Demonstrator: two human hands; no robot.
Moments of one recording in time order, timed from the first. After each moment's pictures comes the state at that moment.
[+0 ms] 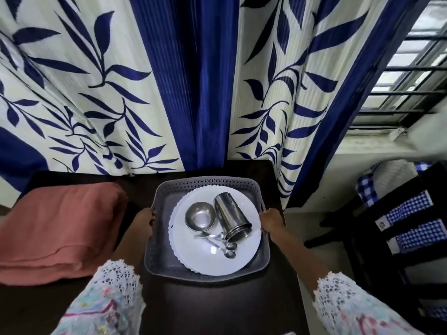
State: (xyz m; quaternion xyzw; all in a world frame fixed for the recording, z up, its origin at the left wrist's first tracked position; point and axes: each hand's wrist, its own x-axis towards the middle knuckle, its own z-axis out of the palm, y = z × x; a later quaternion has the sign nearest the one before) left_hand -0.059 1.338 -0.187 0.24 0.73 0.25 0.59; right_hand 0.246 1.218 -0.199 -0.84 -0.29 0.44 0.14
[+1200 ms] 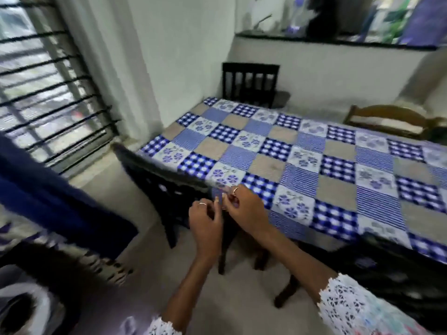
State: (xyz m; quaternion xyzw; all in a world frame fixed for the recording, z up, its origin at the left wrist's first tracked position) left_hand 0.295 0.782 -0.049 0.83 0.11 0.33 0.43; right_hand 0.329 0.678 -0.019 -0.89 -0.19 -0.20 0.37
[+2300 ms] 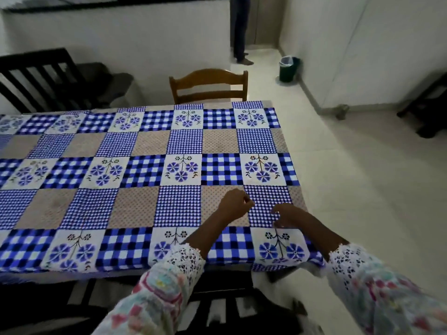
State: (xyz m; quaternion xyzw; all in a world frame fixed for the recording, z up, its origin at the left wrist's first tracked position) left_hand 0.424 0.053 -0.109 0.89 -0.29 -0.23 0.25; right_hand 0.344 -0.114 -0.142 -0.92 0.17 0.30 0.19
